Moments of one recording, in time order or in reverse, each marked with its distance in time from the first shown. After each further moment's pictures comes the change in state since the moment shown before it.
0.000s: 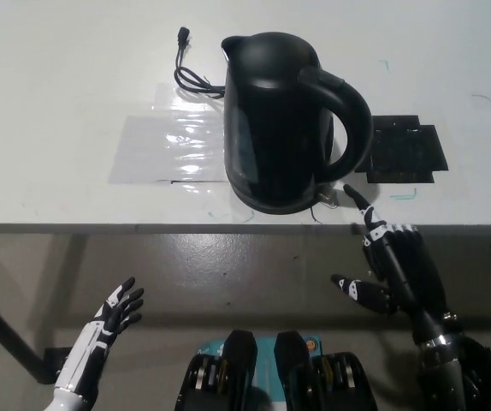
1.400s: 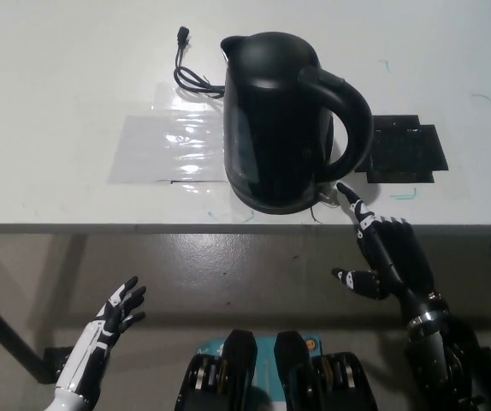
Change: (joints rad) left_arm -0.001 0.000 0.000 0.000 -0.022 -0.013 -0.022; right_arm -0.104 -0.012 0.035 0.181 -0.023 0.068 -0.018
